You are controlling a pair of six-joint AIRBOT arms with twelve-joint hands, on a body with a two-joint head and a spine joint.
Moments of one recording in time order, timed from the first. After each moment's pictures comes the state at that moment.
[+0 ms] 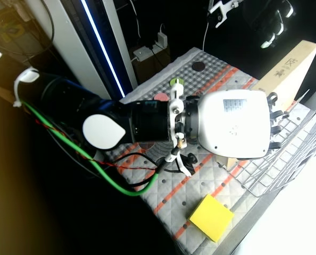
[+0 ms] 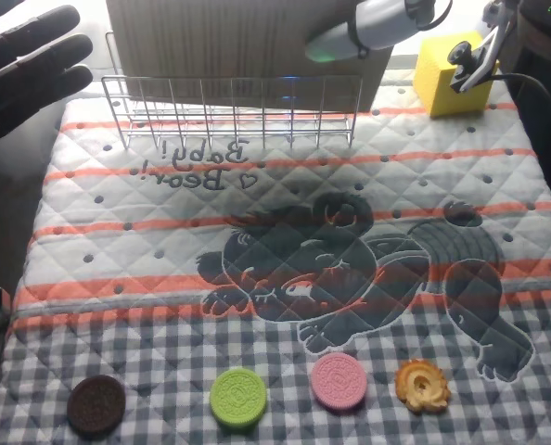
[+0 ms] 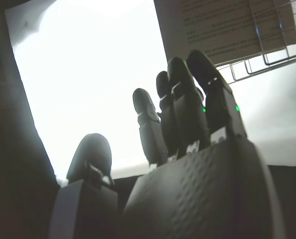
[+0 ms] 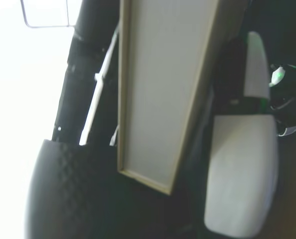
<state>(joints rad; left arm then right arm) 1.00 -0.73 0.97 -0.18 -0.97 0.01 -0.19 -1.38 1.70 -0.55 0.52 -0.15</state>
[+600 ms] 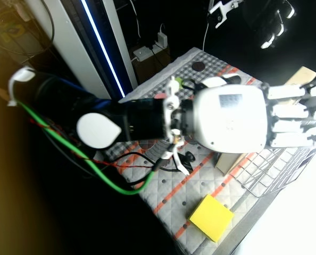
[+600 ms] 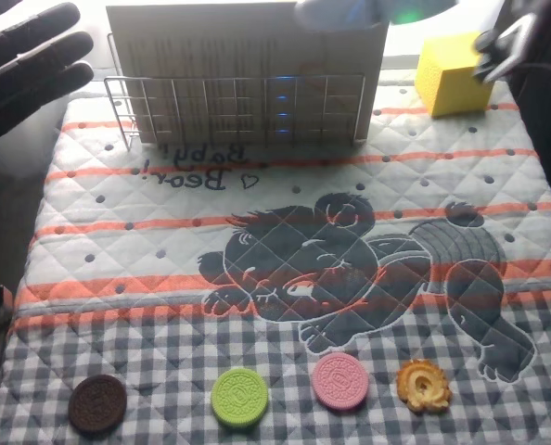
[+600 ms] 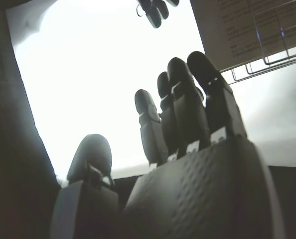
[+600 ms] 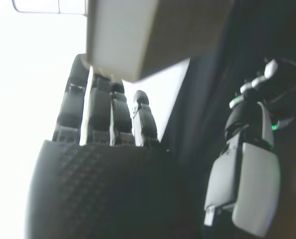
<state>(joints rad) 1.00 -0.73 0.98 -0.19 -0.99 0.01 -0.20 -1.23 1.59 -0.51 0.64 -0.17</state>
